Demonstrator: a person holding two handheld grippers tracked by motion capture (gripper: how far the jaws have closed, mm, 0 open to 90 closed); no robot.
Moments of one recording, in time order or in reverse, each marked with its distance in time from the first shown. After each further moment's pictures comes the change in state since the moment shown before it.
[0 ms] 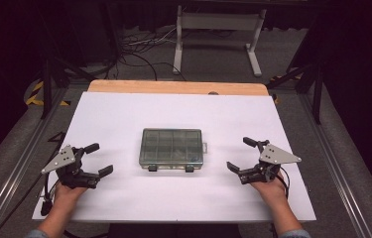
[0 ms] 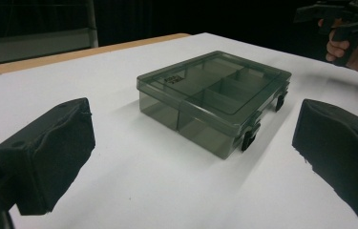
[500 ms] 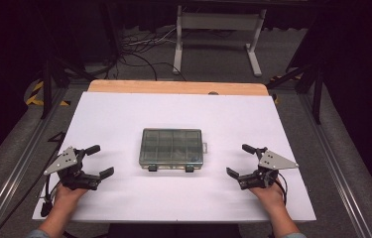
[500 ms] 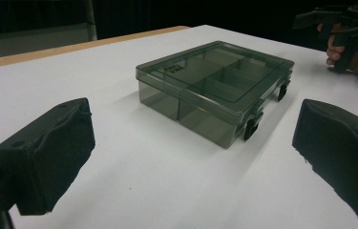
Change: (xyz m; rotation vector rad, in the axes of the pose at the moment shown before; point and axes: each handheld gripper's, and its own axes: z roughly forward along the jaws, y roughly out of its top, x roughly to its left) left arm 0.000 -0.006 0.001 0.024 -0.020 0.013; right arm 0.003 -0.029 0.001 0.002 0.012 0.063
